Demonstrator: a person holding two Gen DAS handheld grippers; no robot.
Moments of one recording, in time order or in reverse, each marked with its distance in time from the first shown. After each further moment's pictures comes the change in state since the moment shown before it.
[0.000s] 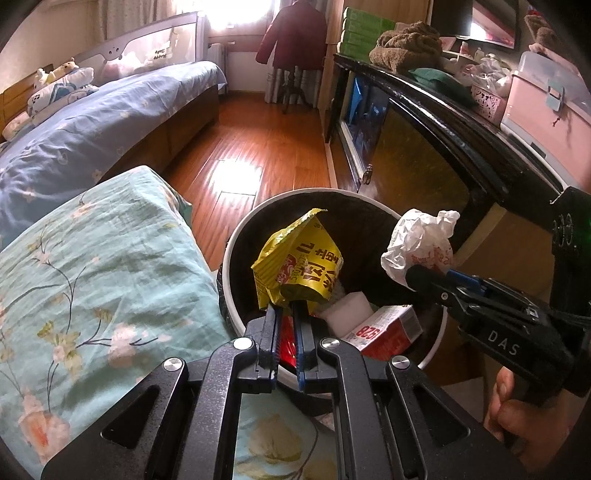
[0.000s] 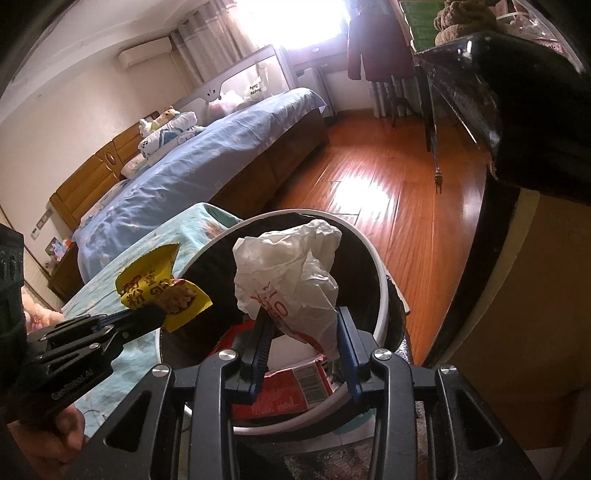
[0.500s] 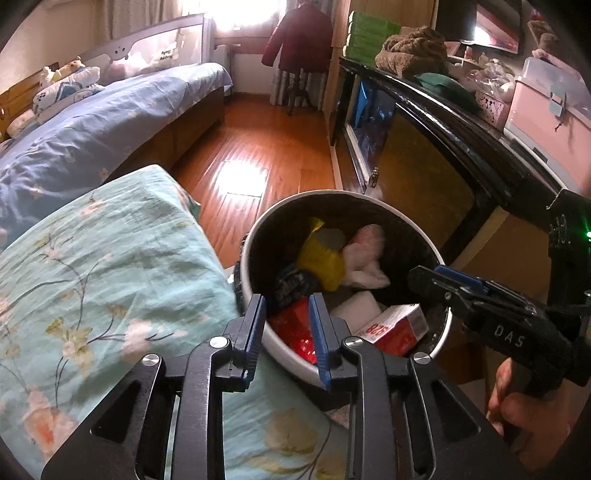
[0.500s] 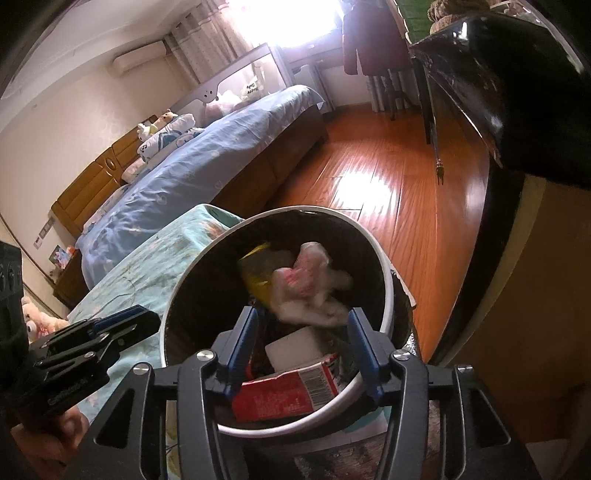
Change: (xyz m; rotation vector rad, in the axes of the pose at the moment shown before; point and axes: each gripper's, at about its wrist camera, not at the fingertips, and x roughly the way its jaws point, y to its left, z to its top) left arm -0.012 0.012 -0.007 -0.016 -0.017 0.017; right arm 0.000 -0.003 -0.003 0.040 0.010 0.022
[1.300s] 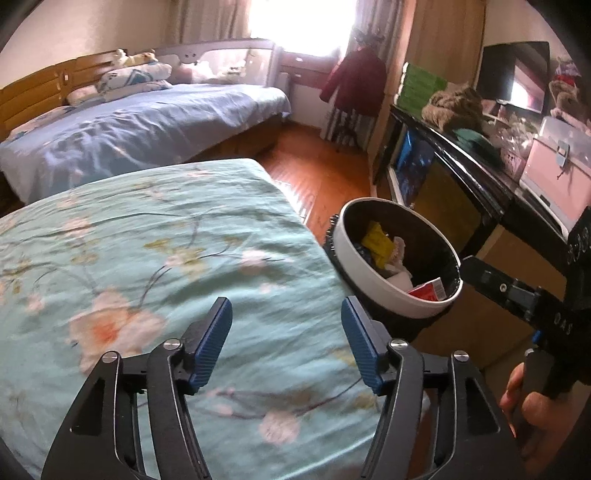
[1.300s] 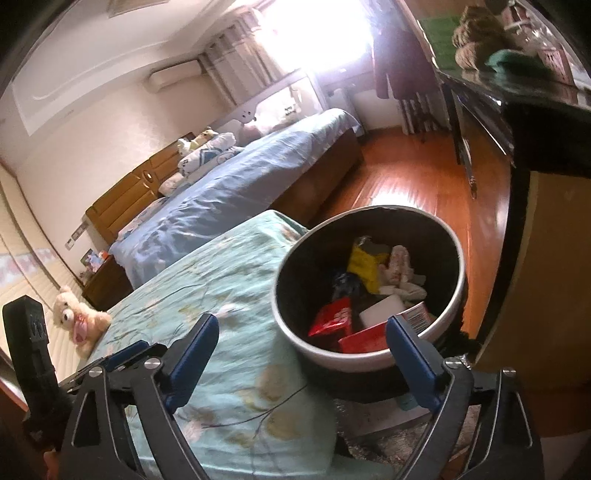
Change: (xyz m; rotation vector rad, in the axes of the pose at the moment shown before) left arm -0.098 0.067 -0.092 -0.195 -0.150 0.098; right arm -0.052 0.075 -0.045 -0.041 -0.106 0.117
